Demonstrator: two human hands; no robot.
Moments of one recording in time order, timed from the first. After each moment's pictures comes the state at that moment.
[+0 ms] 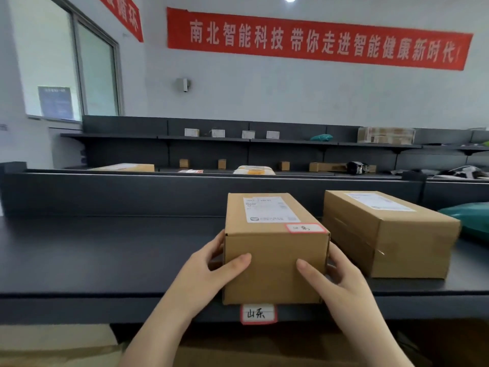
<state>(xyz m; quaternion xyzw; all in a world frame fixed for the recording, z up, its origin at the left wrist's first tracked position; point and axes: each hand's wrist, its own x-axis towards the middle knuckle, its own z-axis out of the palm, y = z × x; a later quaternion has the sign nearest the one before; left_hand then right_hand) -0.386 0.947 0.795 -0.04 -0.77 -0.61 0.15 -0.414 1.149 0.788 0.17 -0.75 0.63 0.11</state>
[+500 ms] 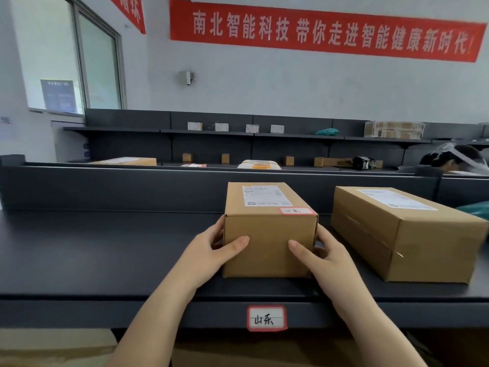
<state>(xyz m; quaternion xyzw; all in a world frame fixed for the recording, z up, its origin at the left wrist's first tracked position) -0.431 0.924 0.795 -0.02 -0.79 -0.59 0.14 -0.470 1.128 0.787 0.19 -0.77 0.61 0.09</state>
